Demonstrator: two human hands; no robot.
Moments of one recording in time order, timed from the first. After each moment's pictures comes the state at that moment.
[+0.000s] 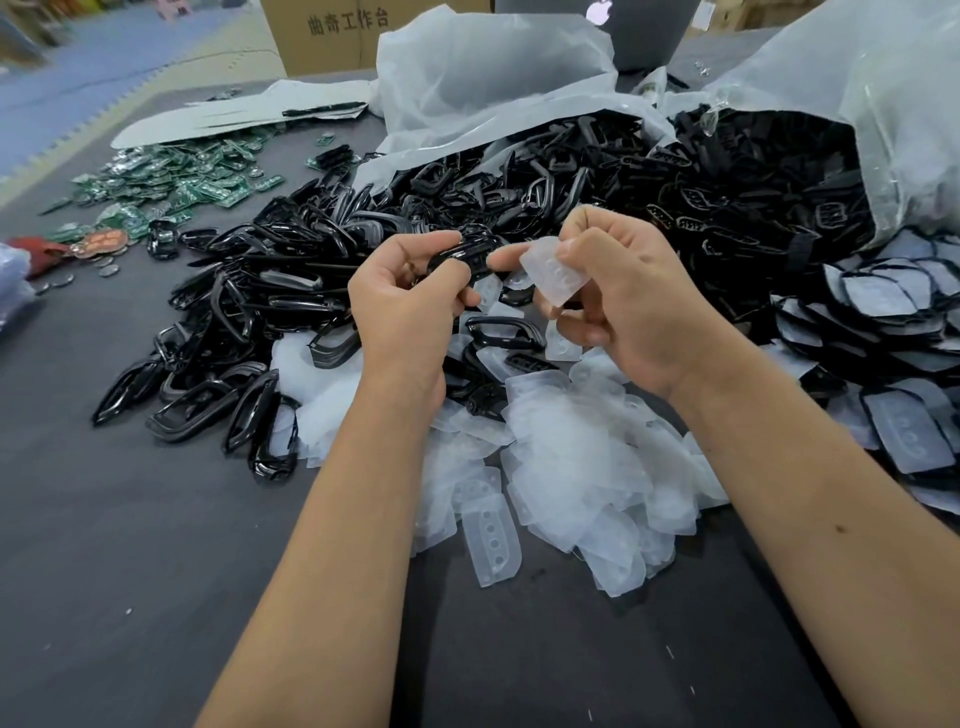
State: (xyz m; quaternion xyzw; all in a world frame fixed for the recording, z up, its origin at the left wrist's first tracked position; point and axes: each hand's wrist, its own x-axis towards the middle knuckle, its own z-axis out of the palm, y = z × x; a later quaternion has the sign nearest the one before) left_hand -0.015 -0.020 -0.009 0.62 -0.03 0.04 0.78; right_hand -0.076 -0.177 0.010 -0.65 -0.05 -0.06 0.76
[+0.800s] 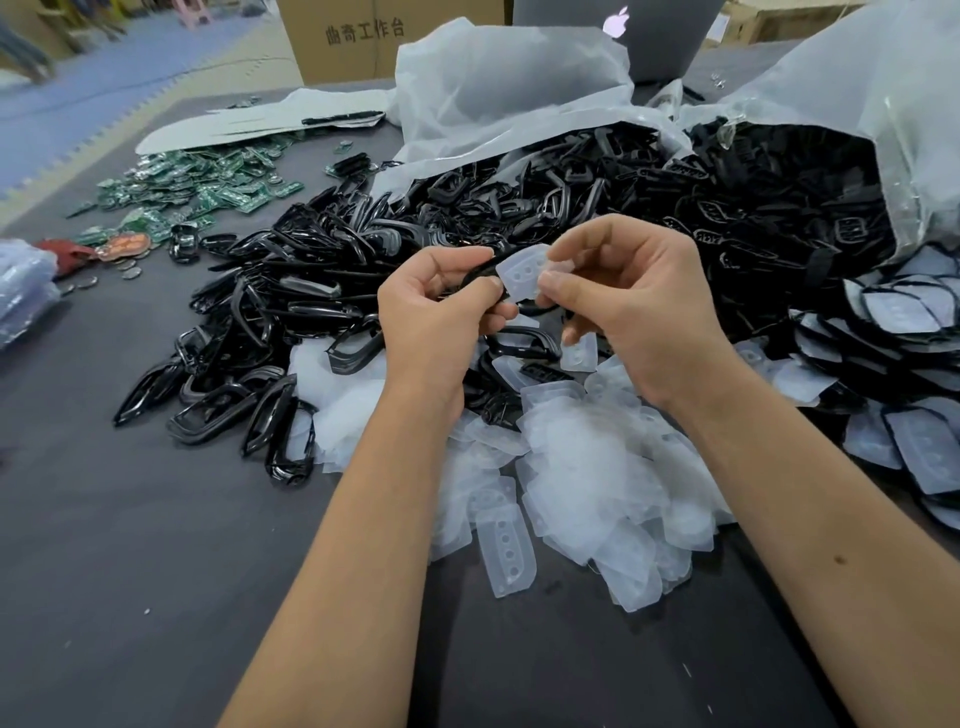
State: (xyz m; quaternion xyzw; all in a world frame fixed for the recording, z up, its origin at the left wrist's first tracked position) left_hand -0.012 -0.020 -0.016 0.62 -0.06 0.01 0.78; right_hand -0.071 -0.172 -0.003 -0.68 -0.03 -0.20 0.71
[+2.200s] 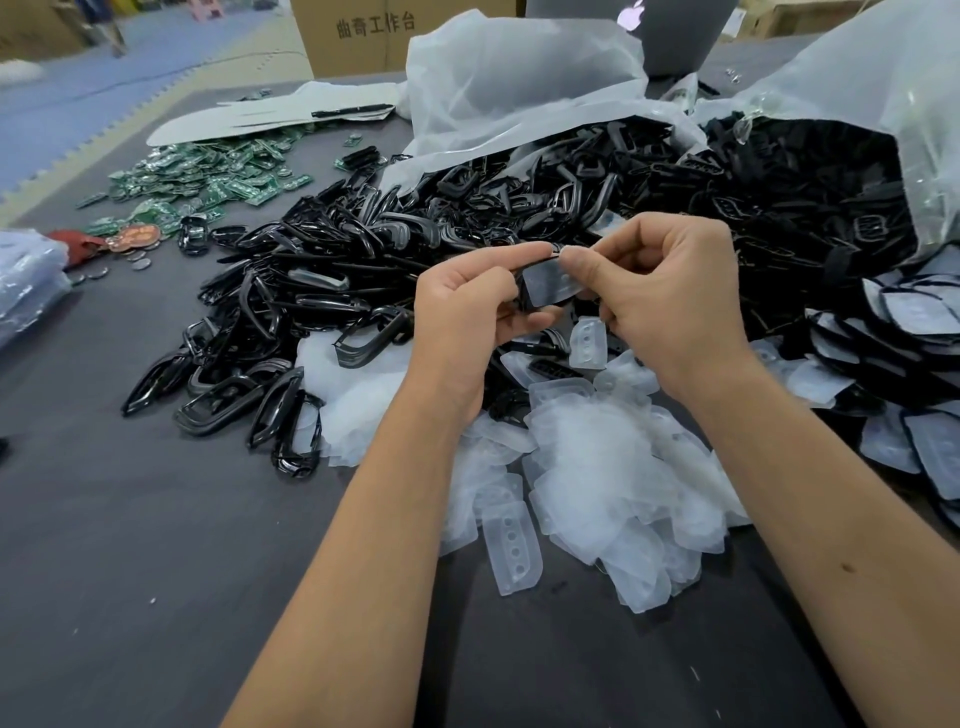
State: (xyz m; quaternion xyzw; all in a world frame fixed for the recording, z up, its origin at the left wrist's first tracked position) left_hand -0.020 -0.024 -0.013 0.58 -0.14 -0.09 0.80; right_hand -0.063 -0.180 -0.004 -0.79 0.08 -0.30 0.54
